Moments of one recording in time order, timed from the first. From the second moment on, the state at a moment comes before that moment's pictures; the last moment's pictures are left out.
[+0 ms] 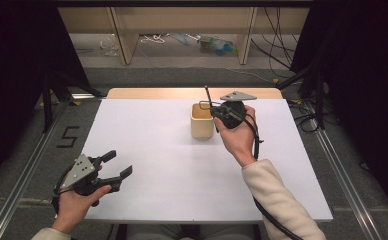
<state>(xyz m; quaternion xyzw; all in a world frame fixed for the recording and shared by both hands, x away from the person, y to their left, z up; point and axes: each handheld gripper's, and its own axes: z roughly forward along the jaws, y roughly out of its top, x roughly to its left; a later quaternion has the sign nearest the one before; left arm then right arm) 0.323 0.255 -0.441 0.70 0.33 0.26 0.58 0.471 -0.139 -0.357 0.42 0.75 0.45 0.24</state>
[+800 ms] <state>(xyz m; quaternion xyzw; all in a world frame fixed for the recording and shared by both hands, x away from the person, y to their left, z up) 0.323 0.255 -0.441 0.70 0.33 0.26 0.58 0.476 -0.136 -0.355 0.41 0.74 0.46 0.26</state>
